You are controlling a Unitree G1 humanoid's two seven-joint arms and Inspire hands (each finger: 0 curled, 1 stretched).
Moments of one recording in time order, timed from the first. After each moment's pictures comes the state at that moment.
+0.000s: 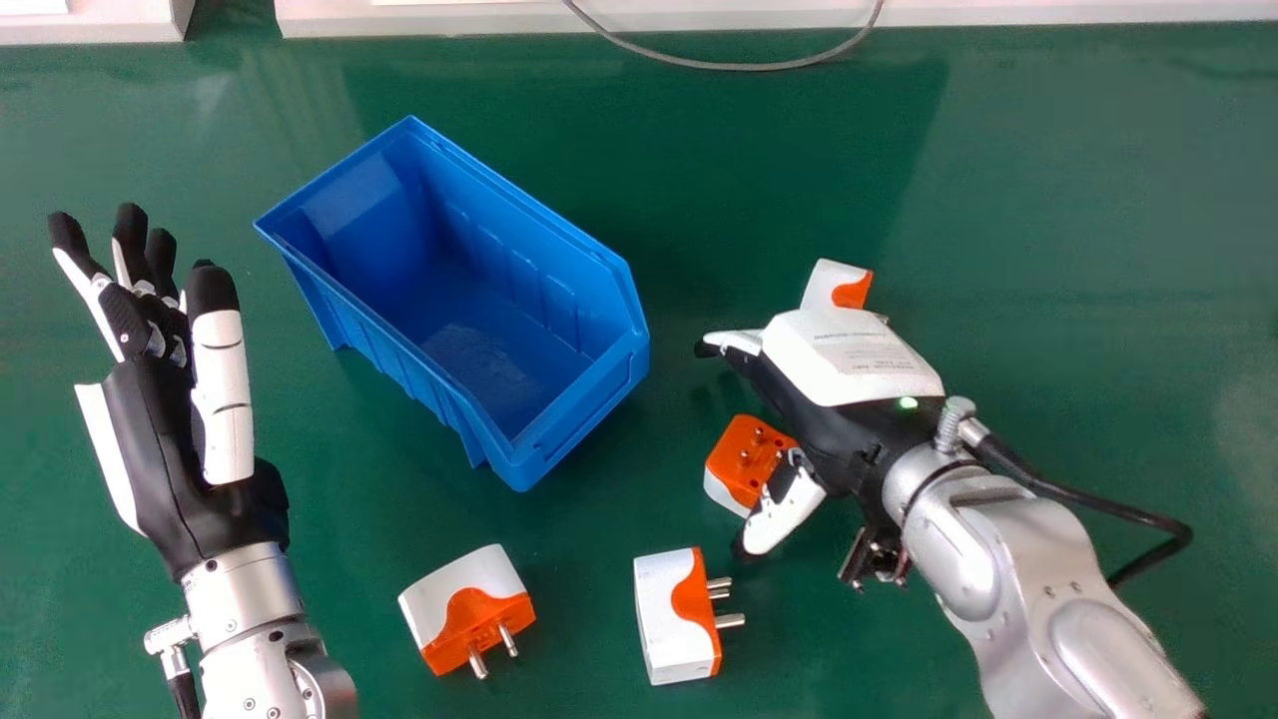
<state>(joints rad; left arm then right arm) -0.28 0.04 0.37 0.95 -0.25 -1.10 -0.08 -0.31 -0.31 0.50 0.16 -0.92 0.20 0.24</state>
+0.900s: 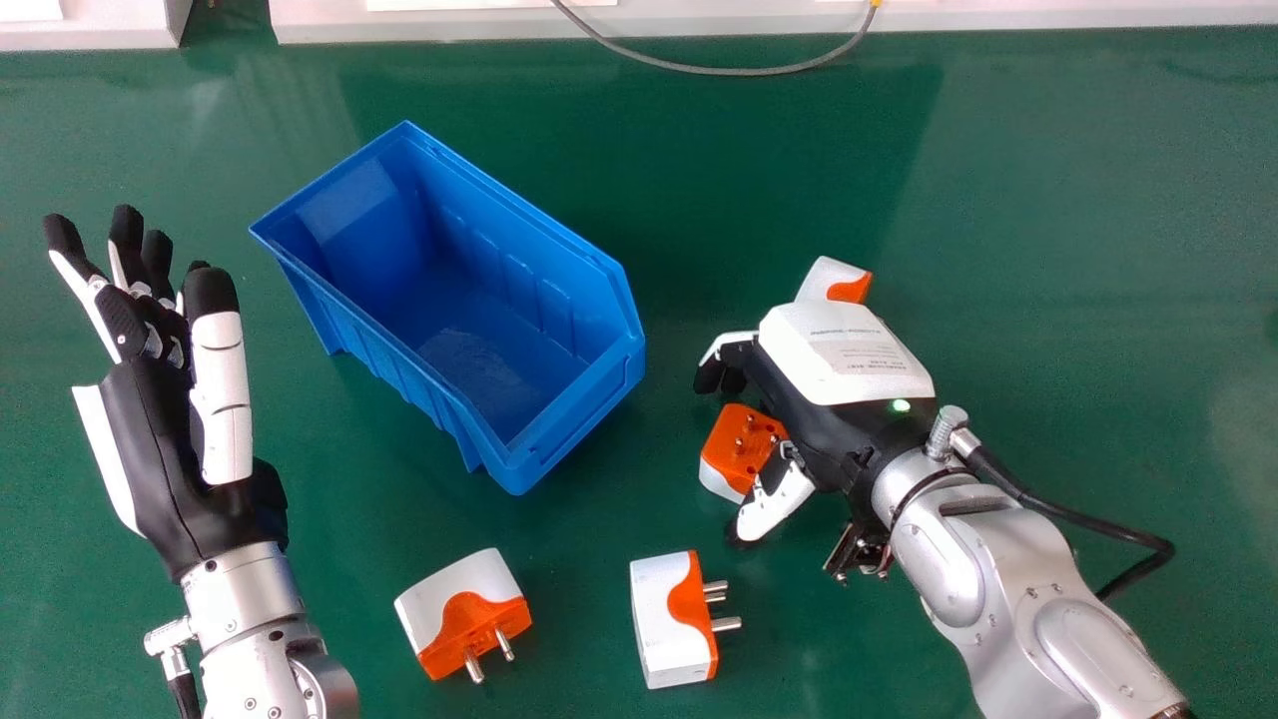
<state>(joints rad) -0.28 0.04 0.37 0.95 -0.24 -1.10 -0.06 -0.30 -0.29 0.50 0.23 -0.86 0.15 0.09</state>
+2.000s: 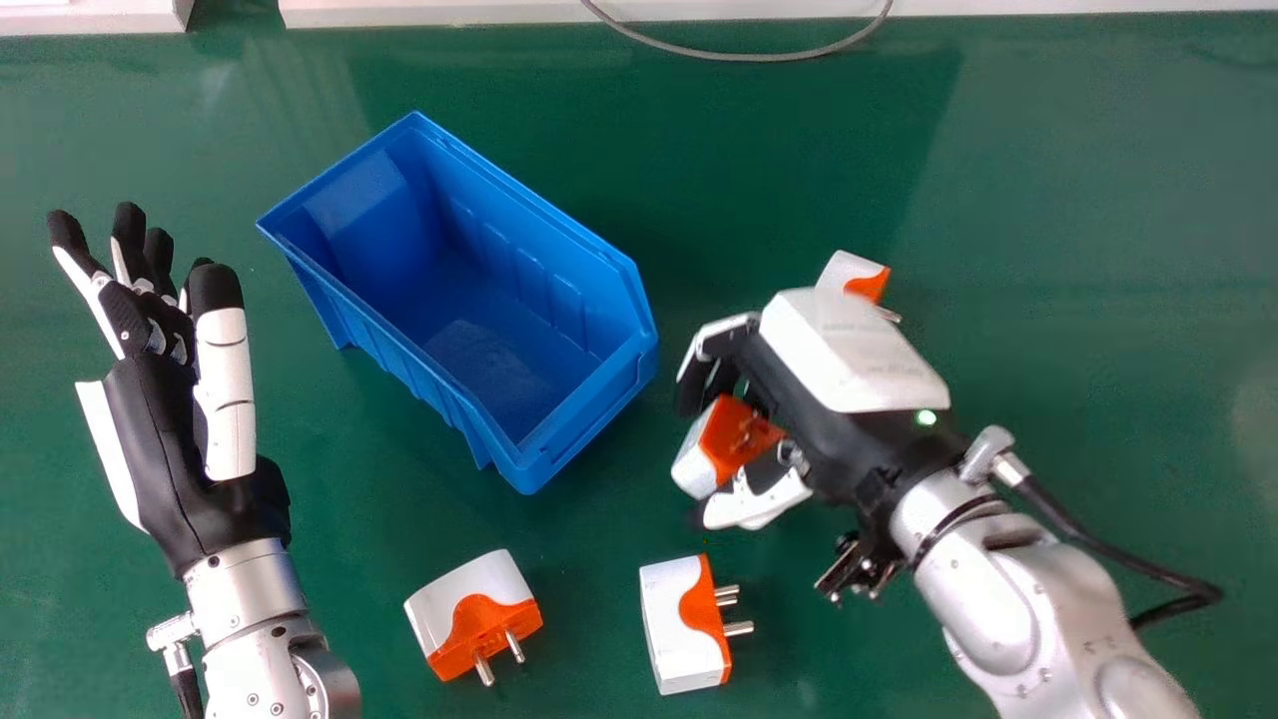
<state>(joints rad) -0.28 0.04 0.37 0.95 -0.23 -1.10 -0.05 -0.13 -0.34 0.41 -0.14 -0.79 0.11 0.11</state>
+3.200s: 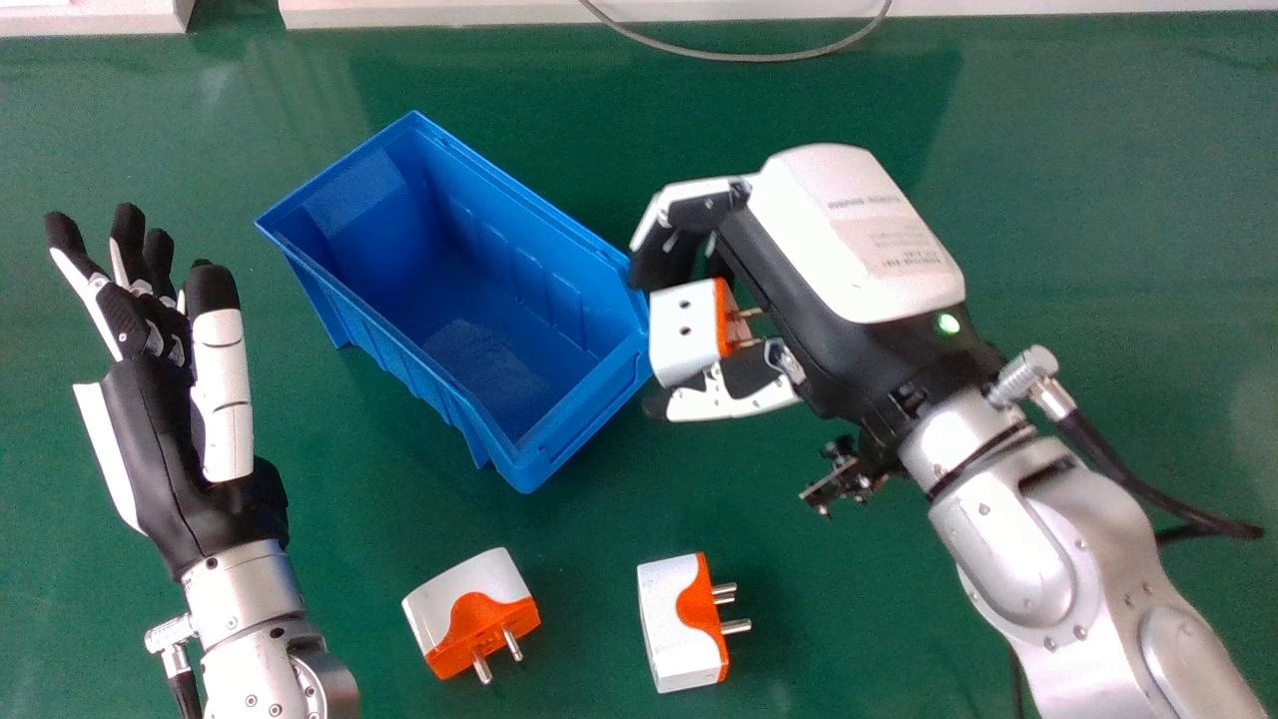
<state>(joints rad) -0.28 0.04 0.37 0.96 -0.23 -1.10 -0.05 -0.24 -0.30 0.36 -0.25 -0.79 -0.01 0.08</state>
